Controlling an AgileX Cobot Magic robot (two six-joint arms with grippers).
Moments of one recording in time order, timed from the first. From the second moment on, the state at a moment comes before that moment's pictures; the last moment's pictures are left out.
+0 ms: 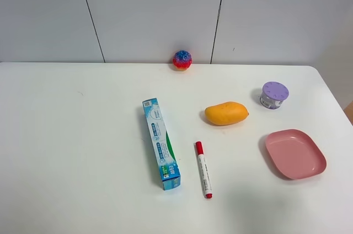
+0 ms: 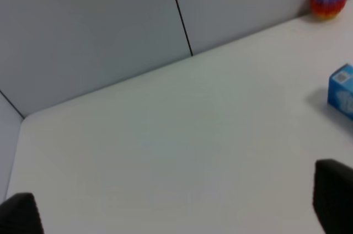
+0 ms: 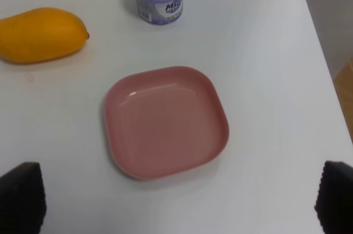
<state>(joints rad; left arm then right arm) -0.09 0.09 -0.76 0.03 1.04 0.20 -0.06 0.08 -0.50 -0.01 1.06 -0.05</state>
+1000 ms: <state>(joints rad) -0.09 -0.01 -0.51 -0.05 1.06 0.11 -0.06 0.08 -0.50 -0.01 1.06 -0.05</state>
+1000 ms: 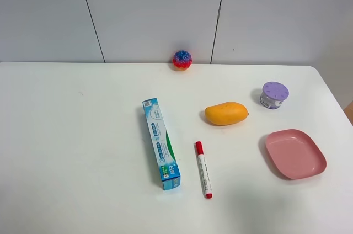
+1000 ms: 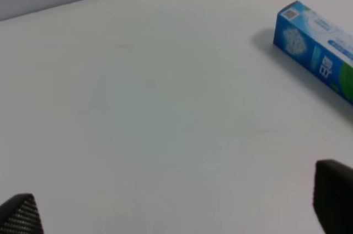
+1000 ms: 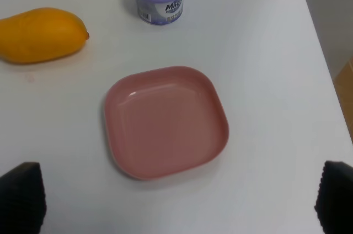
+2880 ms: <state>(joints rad) 0.00 -0.01 -0.51 0.00 1.06 0.03 -0.06 0.08 -0.50 -0.01 1.06 -0.05</state>
